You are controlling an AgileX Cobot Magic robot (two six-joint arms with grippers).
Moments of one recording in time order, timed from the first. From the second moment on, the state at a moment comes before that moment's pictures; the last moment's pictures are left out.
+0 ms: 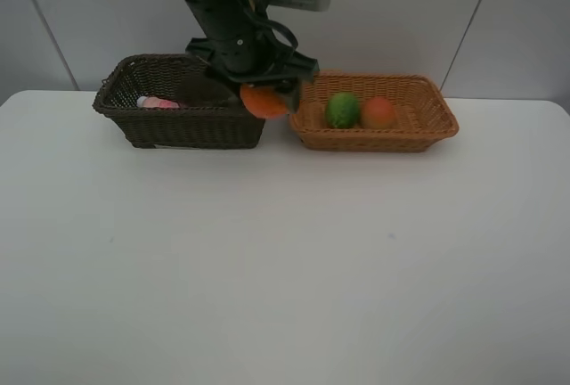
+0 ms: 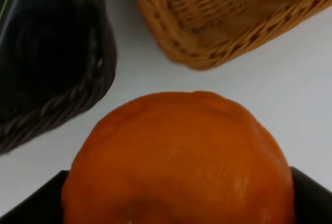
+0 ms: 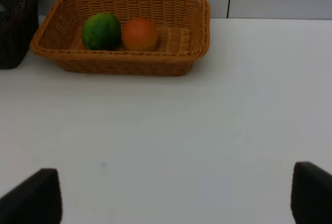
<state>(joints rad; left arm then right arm) -0.65 2.01 -1.63 0.06 0.72 -0.25 0.08 0.00 -0.52 -0.03 1.06 0.04</state>
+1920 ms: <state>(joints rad) -0.68 2.36 -1.86 0.15 0.32 -0.25 0.08 0.00 -0.52 -0.03 1.06 0.04</state>
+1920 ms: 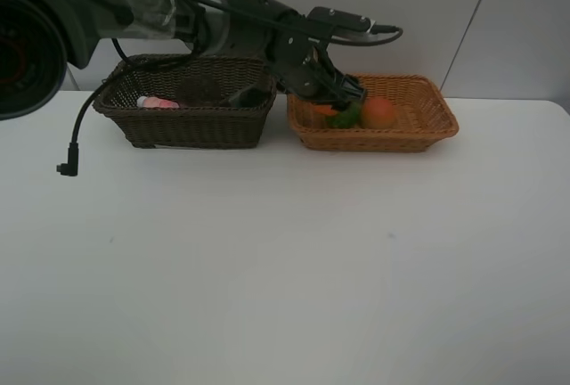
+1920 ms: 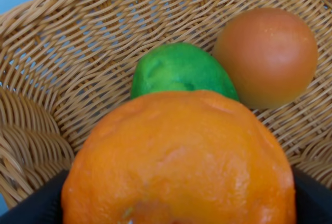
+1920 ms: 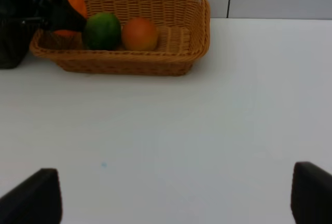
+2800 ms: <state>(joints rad) -0.68 2.34 -1.86 0.15 0.32 -0.22 0.08 0.00 -0.52 -0.03 1.06 0.04</state>
